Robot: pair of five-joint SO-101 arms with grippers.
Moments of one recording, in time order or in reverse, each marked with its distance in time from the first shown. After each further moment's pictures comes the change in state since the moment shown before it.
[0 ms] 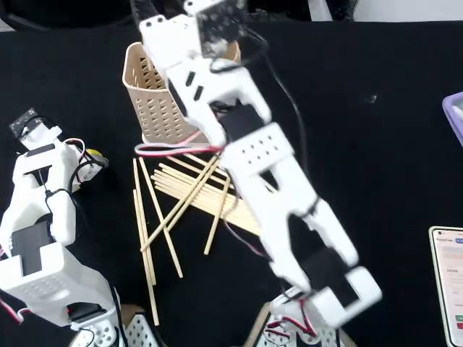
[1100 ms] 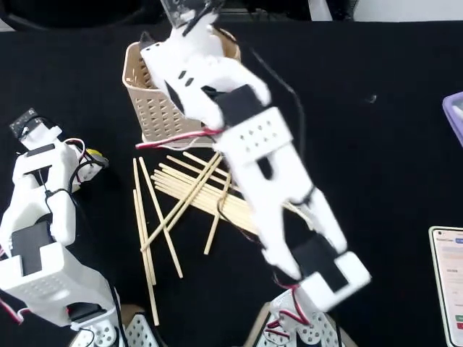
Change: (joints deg) left arm 0.0 0.0 0.0 0.0 0.0; right arm 0.0 0.5 -17.8 54.0 0.0
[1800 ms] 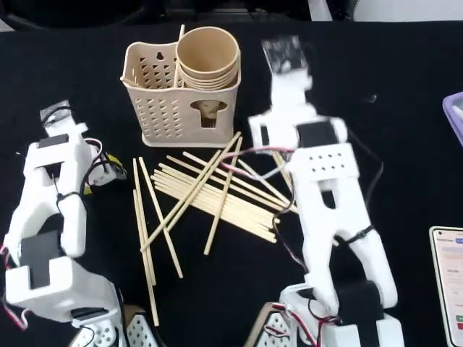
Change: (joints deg) left arm 7.0 -8.9 -1.3 15.6 -11.5; right arm 22.9 -18.6 52.9 1.4 1.3
